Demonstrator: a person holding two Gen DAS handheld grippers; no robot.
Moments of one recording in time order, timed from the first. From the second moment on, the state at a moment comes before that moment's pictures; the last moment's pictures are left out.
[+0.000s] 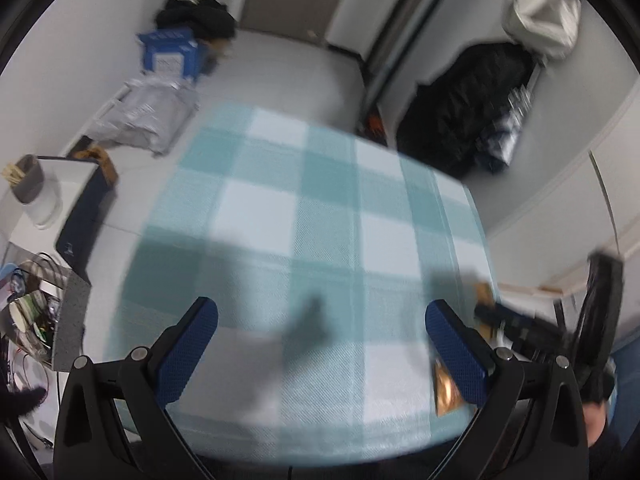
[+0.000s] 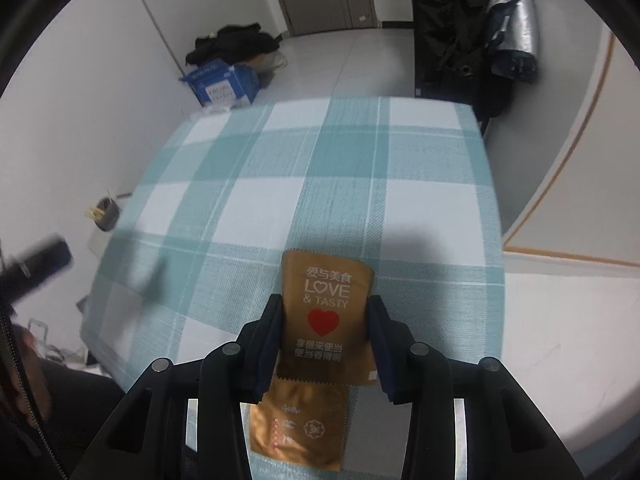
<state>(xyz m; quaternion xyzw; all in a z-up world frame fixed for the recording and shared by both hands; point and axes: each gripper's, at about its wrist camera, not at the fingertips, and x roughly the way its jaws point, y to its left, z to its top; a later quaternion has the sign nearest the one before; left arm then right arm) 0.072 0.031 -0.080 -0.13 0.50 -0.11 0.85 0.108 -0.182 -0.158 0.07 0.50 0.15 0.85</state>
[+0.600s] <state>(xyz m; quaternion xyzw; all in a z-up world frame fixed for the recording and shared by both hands) 0.034 -0.092 -0.115 -0.04 0.59 -0.17 0.79 0.084 -0.246 -0.099 0.16 0.41 0.19 0.88</state>
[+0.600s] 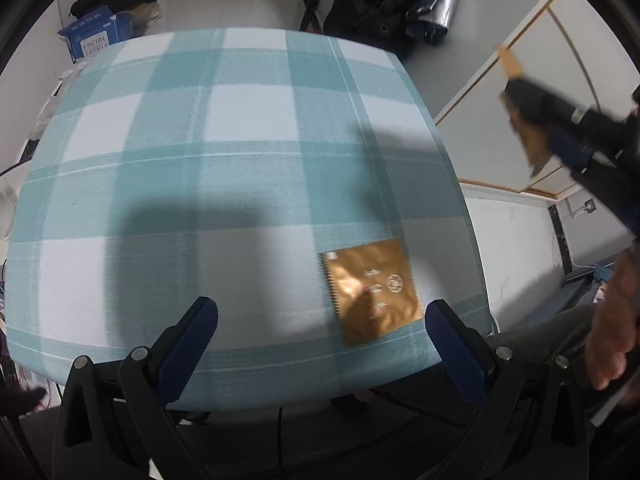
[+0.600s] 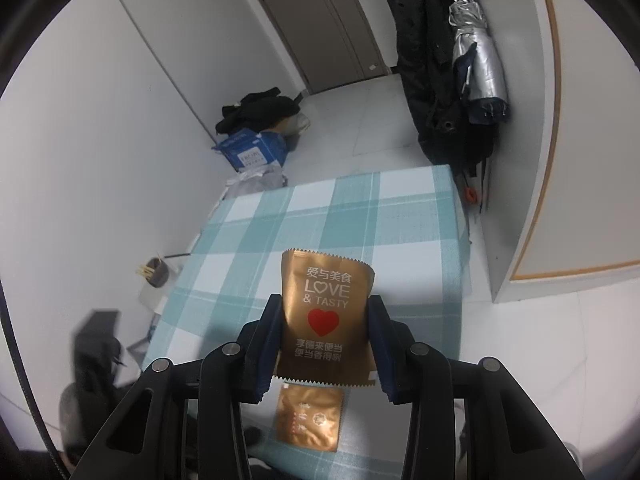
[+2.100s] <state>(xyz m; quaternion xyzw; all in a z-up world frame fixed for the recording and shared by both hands) 0.035 -0.156 -0.125 0.02 0.58 -0.16 0.80 0.072 -0.289 -0.083 0.22 0.38 0.18 0.88</state>
